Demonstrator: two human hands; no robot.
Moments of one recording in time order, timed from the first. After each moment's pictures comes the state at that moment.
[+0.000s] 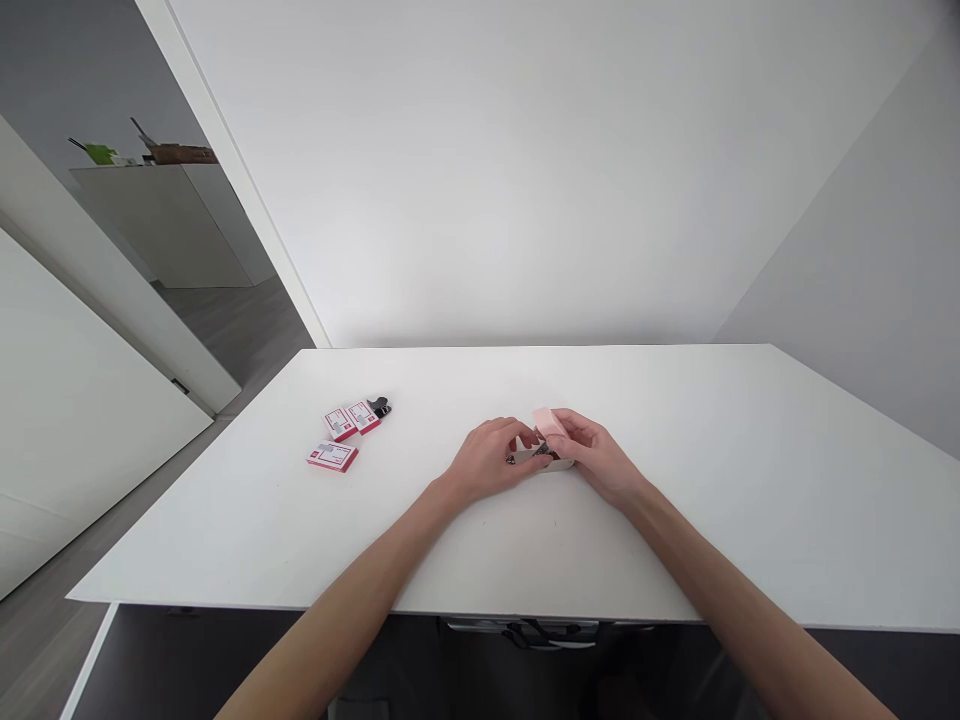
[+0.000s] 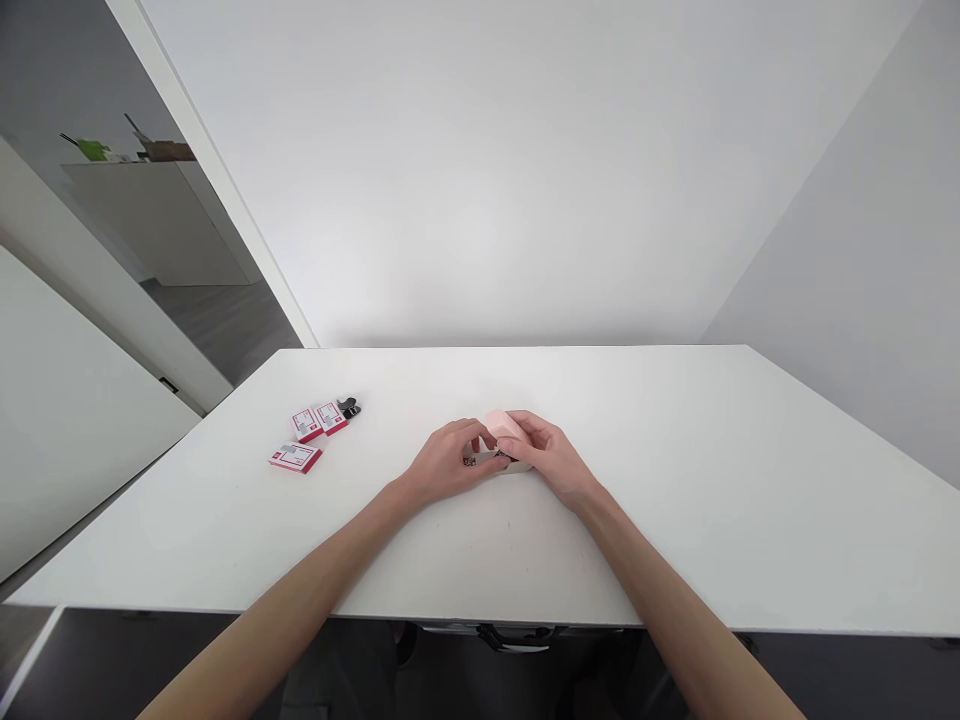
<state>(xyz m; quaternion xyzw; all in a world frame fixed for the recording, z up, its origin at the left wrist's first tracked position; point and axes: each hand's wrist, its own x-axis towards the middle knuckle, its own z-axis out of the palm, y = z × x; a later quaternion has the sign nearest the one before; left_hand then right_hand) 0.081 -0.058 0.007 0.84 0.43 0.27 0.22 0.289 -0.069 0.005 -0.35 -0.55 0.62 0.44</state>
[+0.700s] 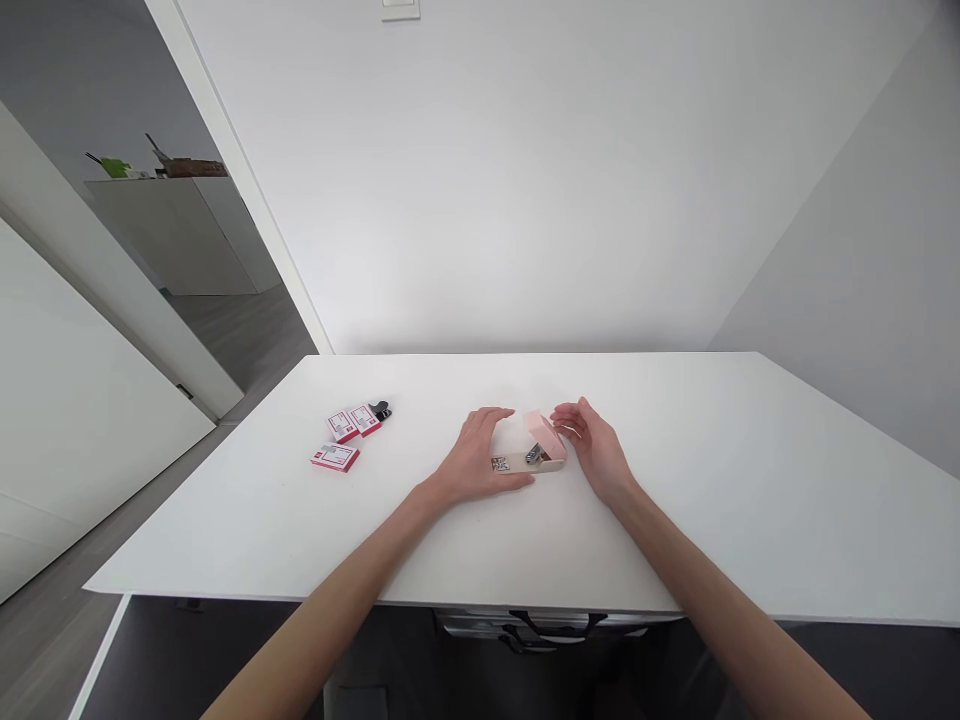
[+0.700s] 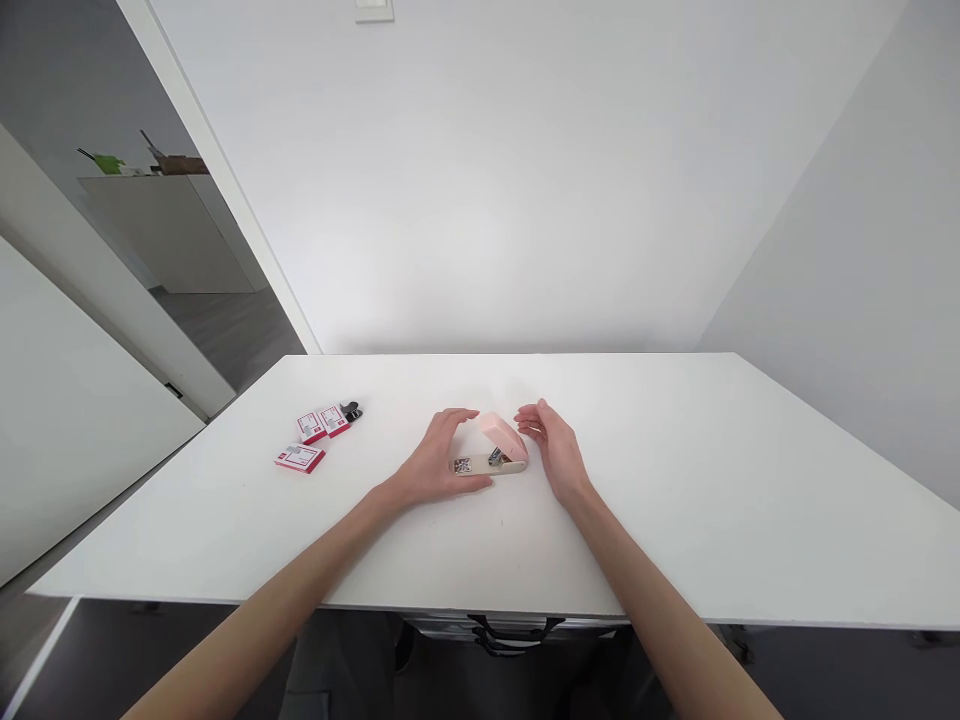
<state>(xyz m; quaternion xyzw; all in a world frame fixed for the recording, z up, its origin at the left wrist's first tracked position) 0.063 -0.067 0.007 0.83 0.42 0.30 0.21 0.295 -0.052 -0.015 -0.40 -0.44 0.54 0.59</state>
